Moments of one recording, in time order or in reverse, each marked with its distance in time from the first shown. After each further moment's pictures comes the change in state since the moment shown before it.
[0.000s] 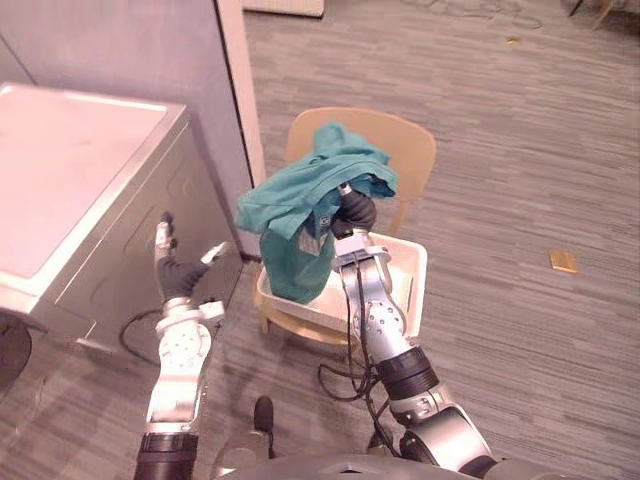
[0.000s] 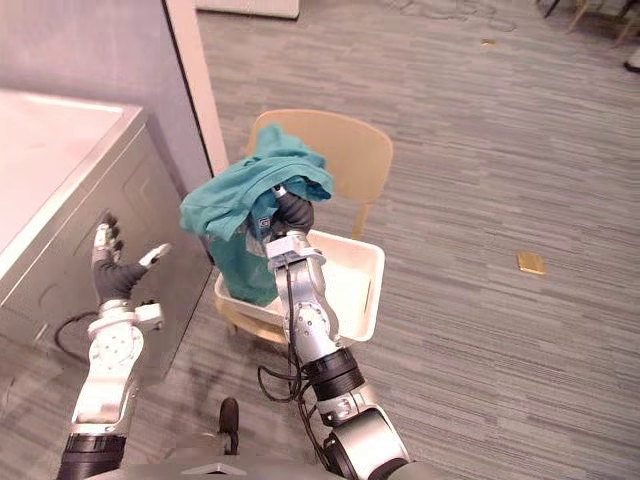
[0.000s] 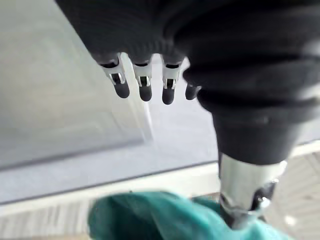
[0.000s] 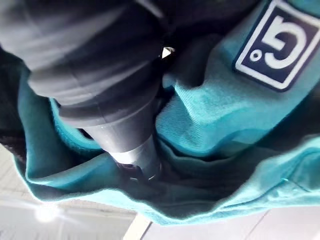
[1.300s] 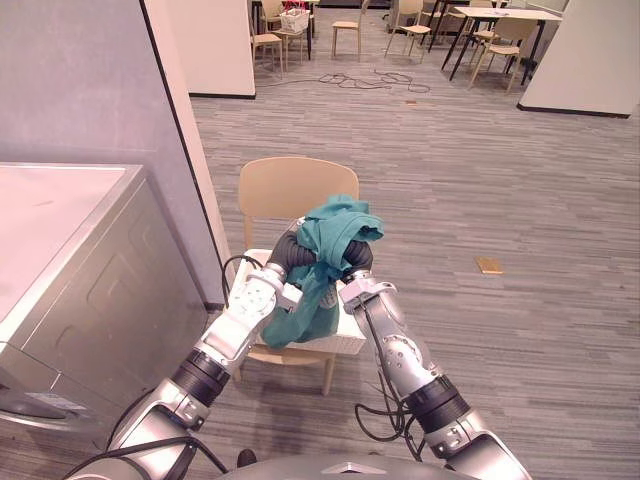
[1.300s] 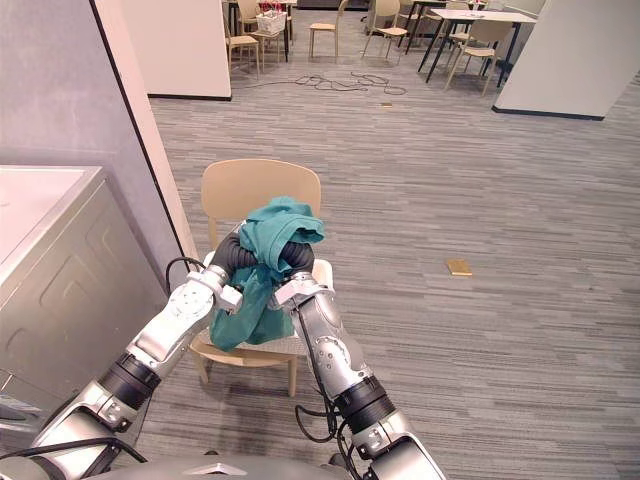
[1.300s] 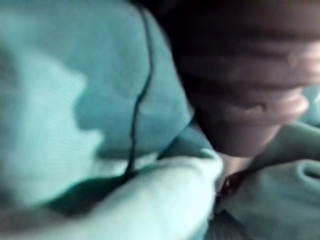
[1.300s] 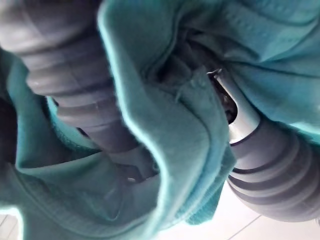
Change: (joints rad) left arm -0.385 0.156 -0.440 0.375 -0.334 0.005 -0.276; right arm 0.154 -0.199 0.113 -0.013 0.001 0.075 0.065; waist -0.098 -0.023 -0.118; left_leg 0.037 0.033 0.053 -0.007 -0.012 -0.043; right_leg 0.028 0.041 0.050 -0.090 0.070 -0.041
